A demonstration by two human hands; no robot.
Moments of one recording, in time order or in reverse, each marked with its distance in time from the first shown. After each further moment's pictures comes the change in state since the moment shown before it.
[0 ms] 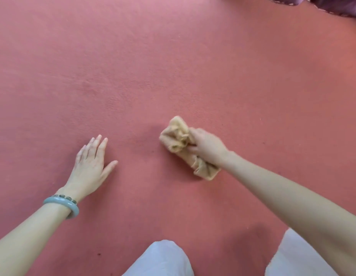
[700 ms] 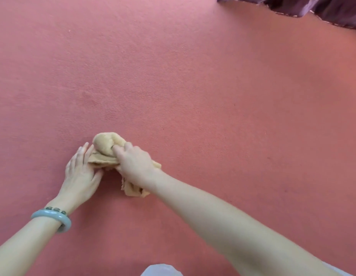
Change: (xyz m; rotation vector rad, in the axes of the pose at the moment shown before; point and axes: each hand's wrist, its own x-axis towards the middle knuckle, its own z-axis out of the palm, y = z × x) left_hand 0.018 -0.006 -0.008 -0.229 0.018 -0.212; right_hand 0.061 -0.153 0.050 0.078 0.022 -0.209
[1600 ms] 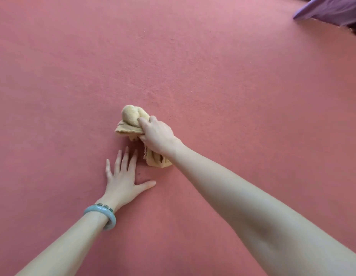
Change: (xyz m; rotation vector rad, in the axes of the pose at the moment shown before) left_hand -0.006 -0.051 0.006 0.096 -0.131 -0.151; right_hand 0.129 -0.059 0.010 -0.120 -0.027 -0.108
